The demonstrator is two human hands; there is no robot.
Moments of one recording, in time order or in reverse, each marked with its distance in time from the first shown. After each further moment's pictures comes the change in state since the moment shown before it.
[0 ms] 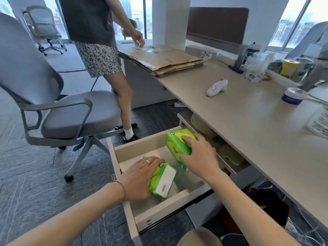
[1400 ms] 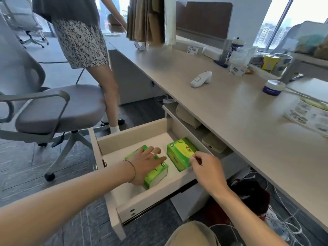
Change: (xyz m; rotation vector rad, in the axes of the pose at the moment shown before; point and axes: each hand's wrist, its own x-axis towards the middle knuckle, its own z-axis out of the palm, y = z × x) left_hand 0.061 0.024 0.028 0.541 -0.359 0.139; right_hand -0.056 0.081 0.019 0.243 0.162 0.033
